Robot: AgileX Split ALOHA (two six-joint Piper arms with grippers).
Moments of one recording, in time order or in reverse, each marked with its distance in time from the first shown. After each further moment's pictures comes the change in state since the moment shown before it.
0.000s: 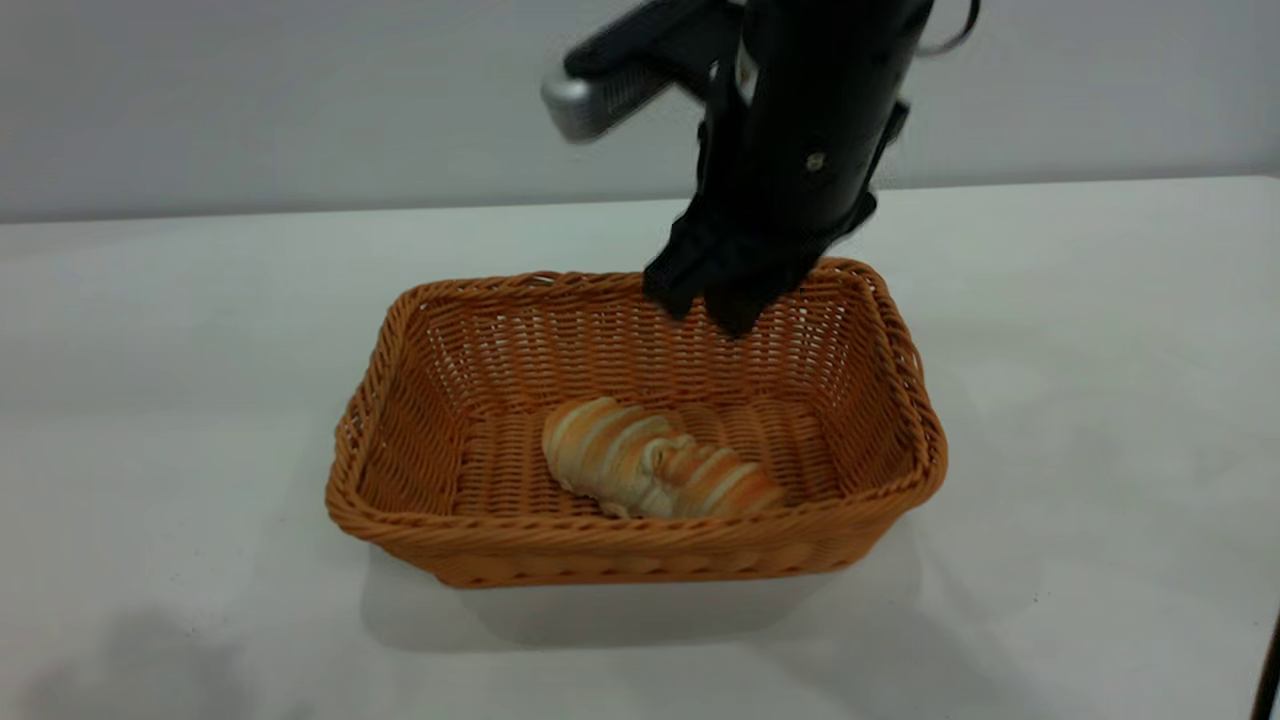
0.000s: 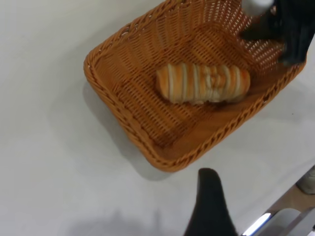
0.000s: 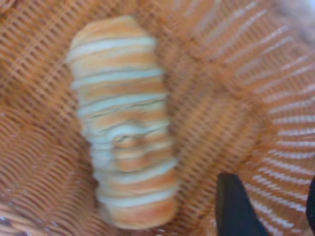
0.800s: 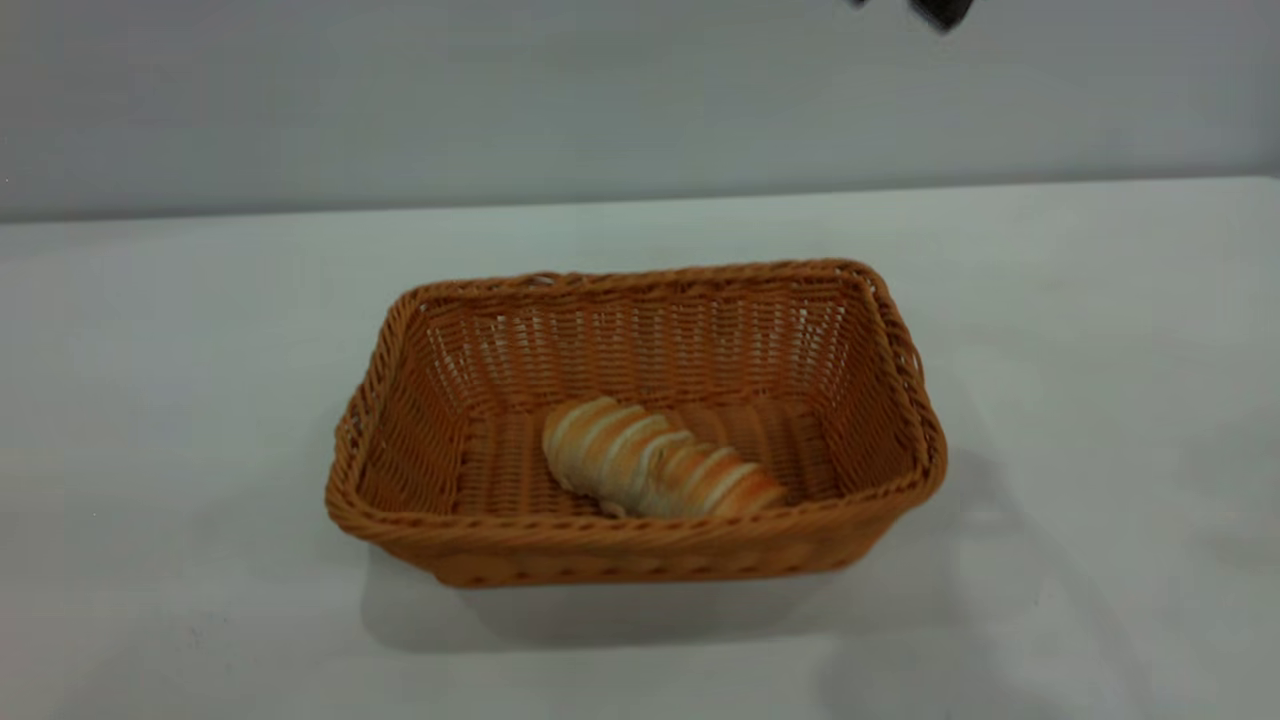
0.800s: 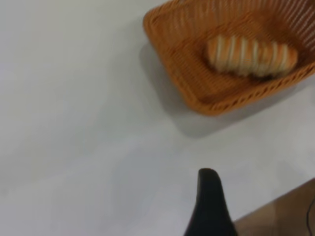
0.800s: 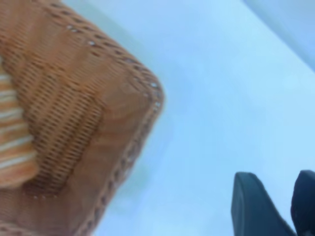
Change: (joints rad) left arm 0.000 -0.515 0.263 0.257 0.064 -0.311; right arm -0.002 -0.335 0.000 -0.255 0.316 0.175
